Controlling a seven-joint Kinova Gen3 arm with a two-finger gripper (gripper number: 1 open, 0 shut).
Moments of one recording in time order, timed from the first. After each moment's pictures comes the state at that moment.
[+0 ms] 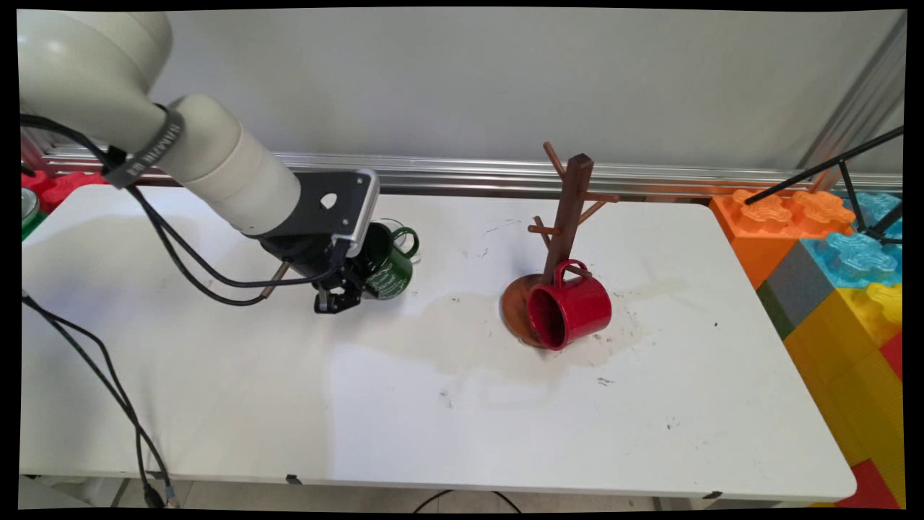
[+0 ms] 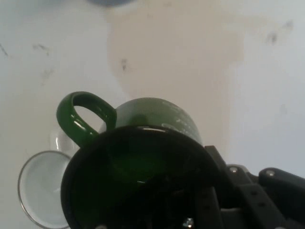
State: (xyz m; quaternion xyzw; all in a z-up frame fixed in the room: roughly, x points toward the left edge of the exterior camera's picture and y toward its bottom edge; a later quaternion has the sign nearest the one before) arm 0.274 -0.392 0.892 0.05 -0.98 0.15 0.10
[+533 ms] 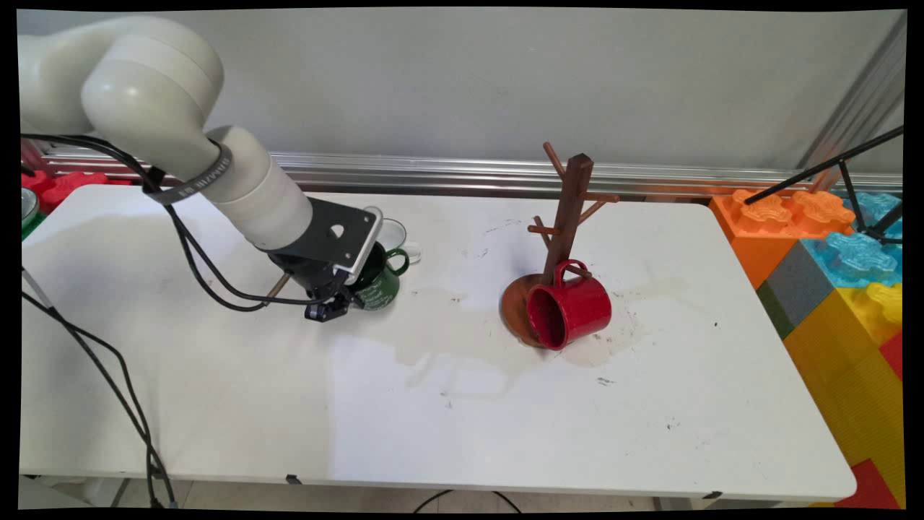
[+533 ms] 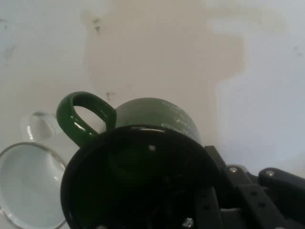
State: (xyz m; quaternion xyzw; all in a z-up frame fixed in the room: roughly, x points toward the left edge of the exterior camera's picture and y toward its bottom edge) arm 0.281 -0.413 0.849 -0.02 -0.99 0.13 0.04
